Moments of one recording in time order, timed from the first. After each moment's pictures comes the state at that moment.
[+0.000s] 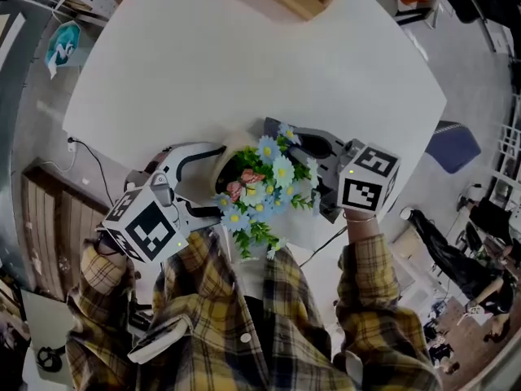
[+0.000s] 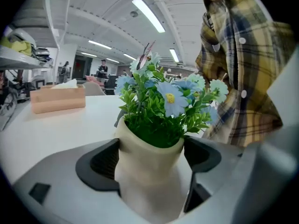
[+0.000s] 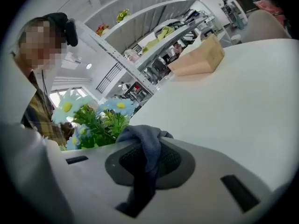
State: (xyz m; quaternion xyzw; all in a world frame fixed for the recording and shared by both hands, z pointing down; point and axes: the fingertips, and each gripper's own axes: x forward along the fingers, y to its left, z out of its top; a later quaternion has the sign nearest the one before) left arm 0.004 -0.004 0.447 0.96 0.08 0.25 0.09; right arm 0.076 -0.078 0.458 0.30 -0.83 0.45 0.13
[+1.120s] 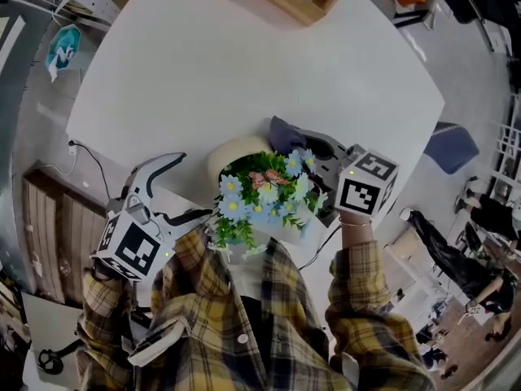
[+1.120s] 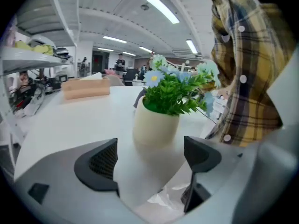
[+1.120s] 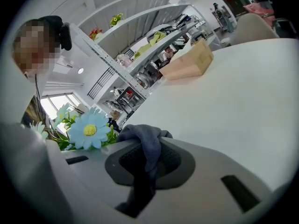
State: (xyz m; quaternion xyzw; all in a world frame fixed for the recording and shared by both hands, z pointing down) left arm -0.053 -0.011 0.465 0.94 -0.03 0.31 0.11; right arm 0.085 -0.086 0.461 0.35 -0.81 0.46 0.12
